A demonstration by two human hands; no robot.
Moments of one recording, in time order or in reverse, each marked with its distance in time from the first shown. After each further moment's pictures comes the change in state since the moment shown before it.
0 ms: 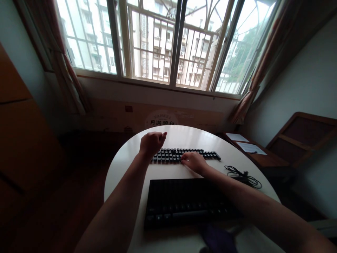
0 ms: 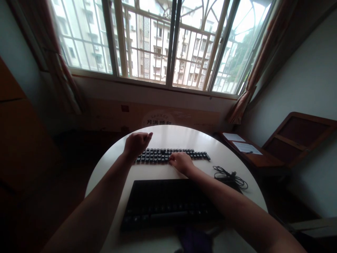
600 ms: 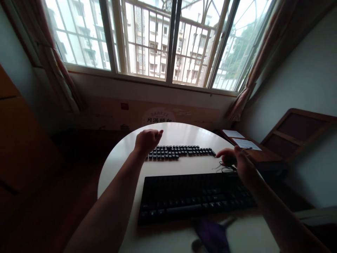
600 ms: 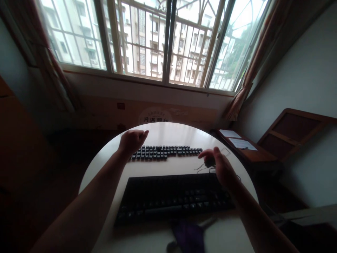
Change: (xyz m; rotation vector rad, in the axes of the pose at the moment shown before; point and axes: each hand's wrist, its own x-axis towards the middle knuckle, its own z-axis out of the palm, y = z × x) left_hand 0.000 0.004 0.001 -0.012 0.002 0.050; right_hand -0.121 0.041 -0.106 0.719 0.361 0.147
